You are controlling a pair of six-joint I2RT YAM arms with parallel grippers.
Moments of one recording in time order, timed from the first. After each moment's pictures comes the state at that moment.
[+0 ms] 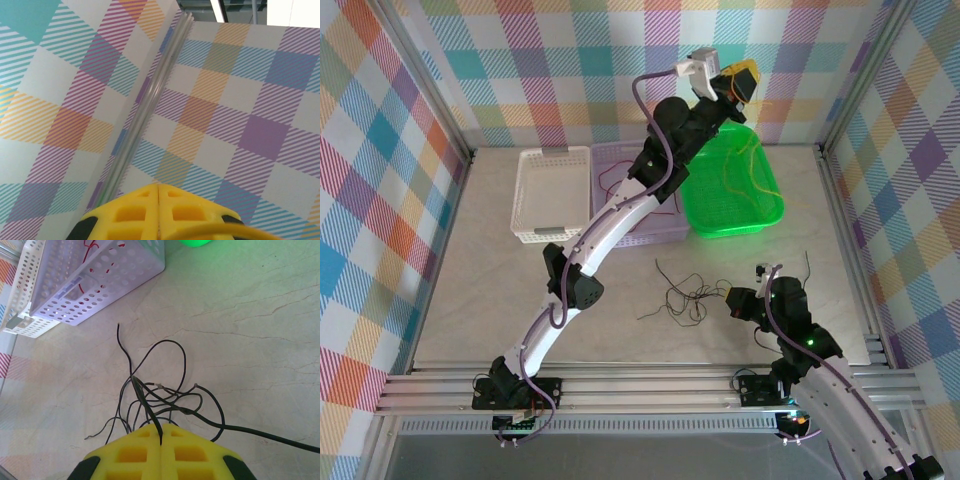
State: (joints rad) left arm -0.82 2.46 2.84 0.11 -0.02 -0.46; right arm 0.35 0.44 0.25 -0.40 -0.25 0.66
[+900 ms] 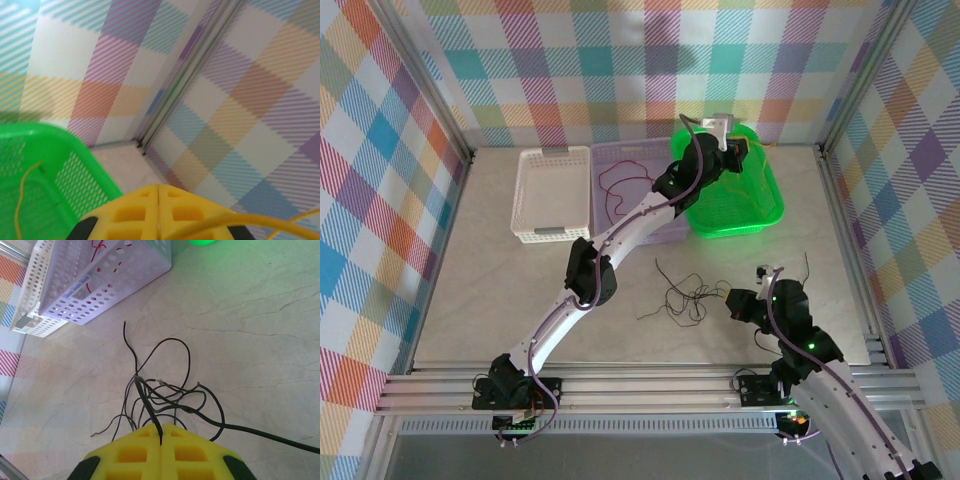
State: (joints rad) left arm -0.79 2.71 2.77 -0.12 -0.02 -0.50; right arm 0.35 0.38 0.24 -0.41 -0.27 0.67
